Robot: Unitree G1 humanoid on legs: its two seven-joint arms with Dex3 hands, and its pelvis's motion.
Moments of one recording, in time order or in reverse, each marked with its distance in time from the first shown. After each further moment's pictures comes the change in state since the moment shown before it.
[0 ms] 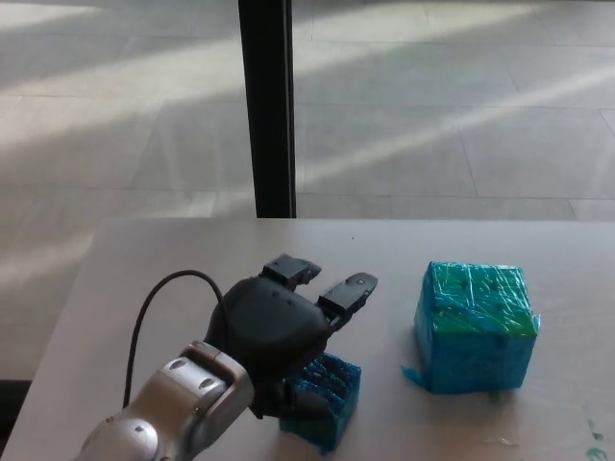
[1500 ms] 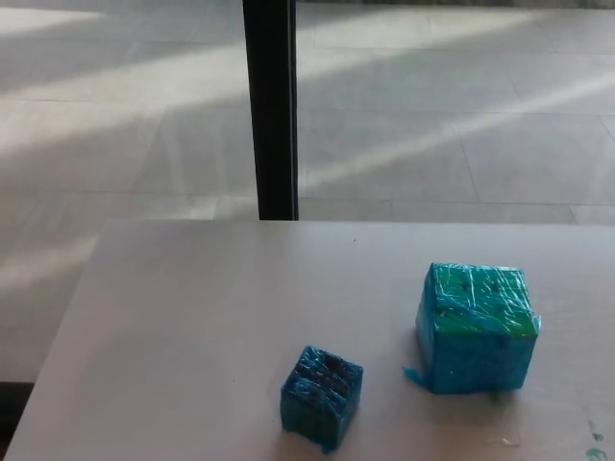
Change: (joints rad) left_arm 0.445 0.236 1.052 0.756 -0.466 0.057 -0.079; right_arm 0.021 0.000 -0.018 0.000 0.002 0.003 0.004
